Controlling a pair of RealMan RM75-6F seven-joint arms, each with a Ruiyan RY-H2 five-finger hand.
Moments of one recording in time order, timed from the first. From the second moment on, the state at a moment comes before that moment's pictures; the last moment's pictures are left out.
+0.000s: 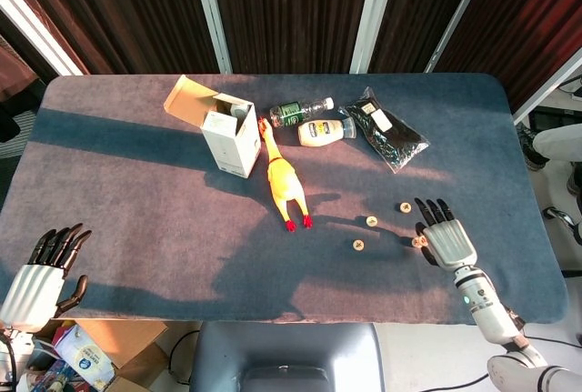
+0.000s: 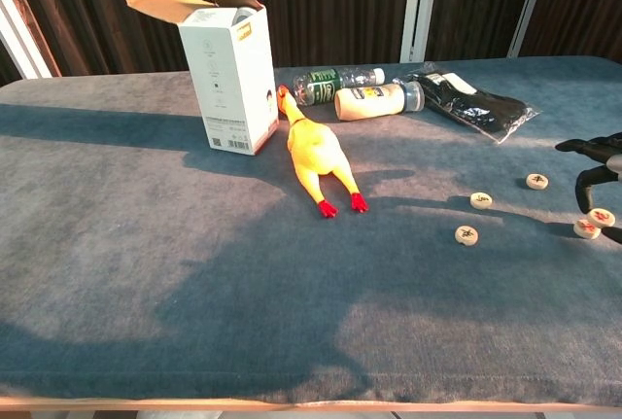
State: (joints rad) left arm -0.13 -1.12 0.01 -1.58 1.62 1.48 -0.02; right arm 0.40 -1.49 0.04 -1.15 -1.43 1.08 -0.27
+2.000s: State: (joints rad) left arm -0.13 -1.11 0.02 -1.57 1.63 1.49 -0.04; right arm 0.54 -1.62 0.07 -1.27 -1.39 0.98 -0.43
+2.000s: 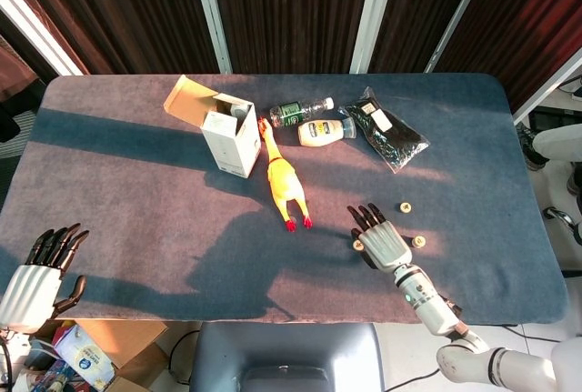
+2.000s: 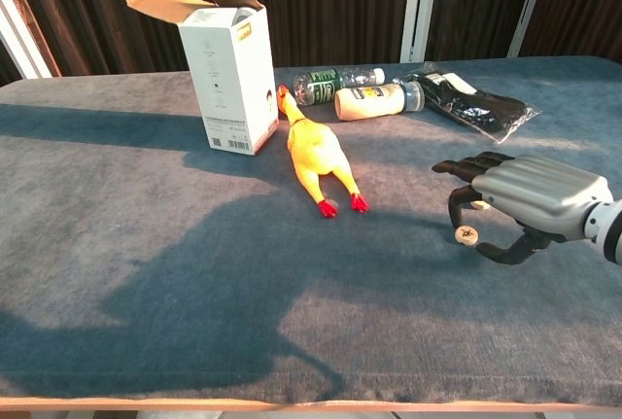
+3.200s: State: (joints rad) left arm -0.14 -1.12 0.02 -1.58 1.63 1.48 -0.02; right arm 0.36 -1.42 -0.04 -1.23 -1.50 1.26 -0.21
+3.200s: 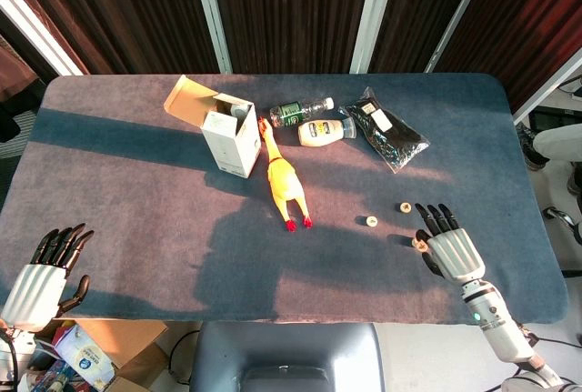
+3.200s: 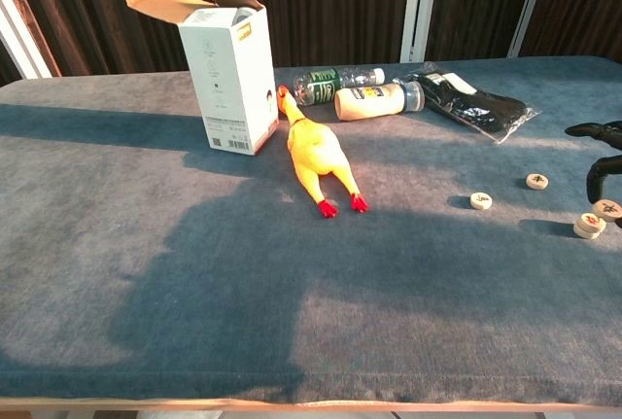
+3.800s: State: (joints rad) left arm -0.14 -1.12 0.02 -1.58 1.62 1.48 -0.02; right arm 0.38 -1.48 0.01 -1.13 -1.46 1.18 -0.17
